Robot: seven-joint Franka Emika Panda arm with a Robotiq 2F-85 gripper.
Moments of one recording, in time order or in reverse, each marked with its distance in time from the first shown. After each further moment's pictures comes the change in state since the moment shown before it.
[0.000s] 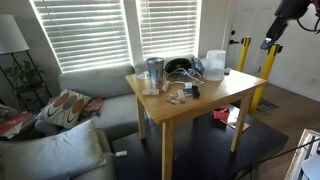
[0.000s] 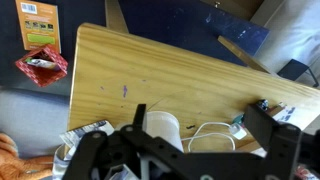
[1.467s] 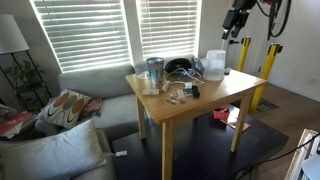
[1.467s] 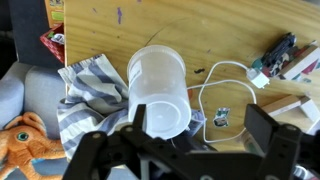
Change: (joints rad) arm 0.030 0.446 0.182 0.364 0.000 0.076 0.198
